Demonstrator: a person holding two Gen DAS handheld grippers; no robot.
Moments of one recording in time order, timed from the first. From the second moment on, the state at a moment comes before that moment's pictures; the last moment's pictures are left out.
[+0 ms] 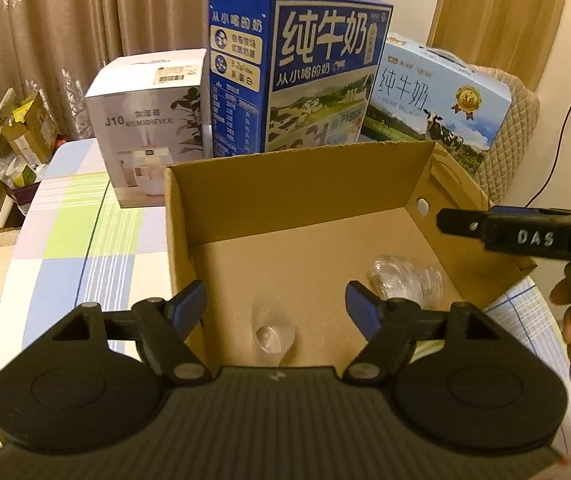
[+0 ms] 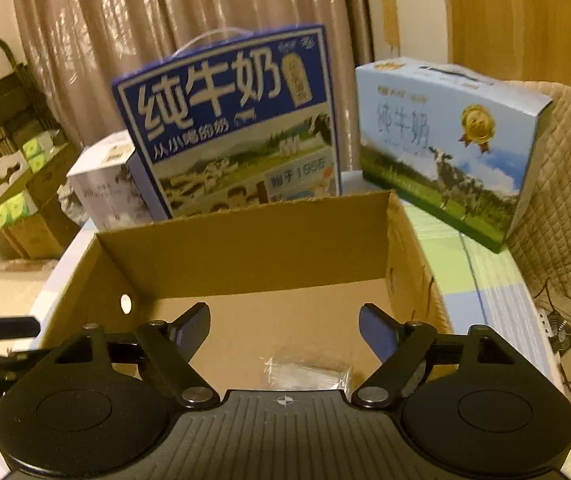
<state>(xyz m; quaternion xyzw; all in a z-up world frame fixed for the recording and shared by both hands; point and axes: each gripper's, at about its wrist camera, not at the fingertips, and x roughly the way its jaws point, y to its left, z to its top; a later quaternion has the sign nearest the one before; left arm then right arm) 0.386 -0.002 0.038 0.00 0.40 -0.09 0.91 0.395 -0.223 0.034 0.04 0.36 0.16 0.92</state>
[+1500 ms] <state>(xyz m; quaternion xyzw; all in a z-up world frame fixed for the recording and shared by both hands) 0.069 0.031 0.028 -0.04 0.41 -0.03 0.91 0.049 -0.291 0.053 0.08 0.36 0.16 0.92</state>
